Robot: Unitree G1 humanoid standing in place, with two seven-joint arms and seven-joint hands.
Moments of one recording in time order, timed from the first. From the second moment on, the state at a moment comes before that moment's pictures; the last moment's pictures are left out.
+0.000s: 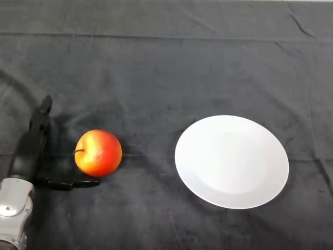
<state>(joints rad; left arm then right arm) -0.51 0.37 0.00 1.16 -0.01 -0.65 -0.06 -0.65 -0.49 -0.95 1.22 0.88 0.20 0.40</state>
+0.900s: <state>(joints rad) -0.54 0.36 -0.11 1.14 0.11 -0.71 -0.04 -0.65 -0.49 -0.95 1.22 0.88 0.20 0.40</state>
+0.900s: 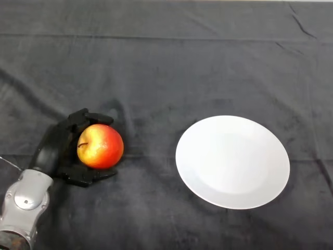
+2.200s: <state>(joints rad) -0.70 0.17 -0.32 1.14 0.23 -1.07 0.12 -0.65 -0.49 -0.95 1.22 0.88 0.20 0.40</state>
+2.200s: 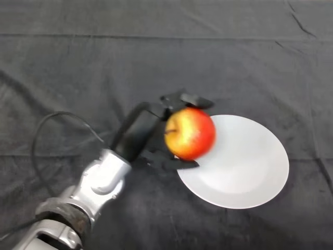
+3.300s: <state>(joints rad) -0.77 0.14 -0.71 1.14 0.32 -0.90 0.31 -0.65 -0.49 -0.95 1.22 0.88 0.20 0.40</state>
